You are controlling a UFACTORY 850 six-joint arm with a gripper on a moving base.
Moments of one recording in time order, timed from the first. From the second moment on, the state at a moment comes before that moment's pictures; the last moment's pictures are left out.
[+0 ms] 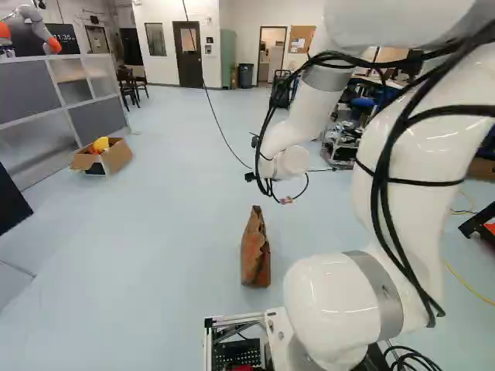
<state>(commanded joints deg) 0.6 -13.5 -31.1 0.0 28.0 0.0</state>
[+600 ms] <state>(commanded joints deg) 1.6 -35.1 -49.7 0.0 12.8 0.0</state>
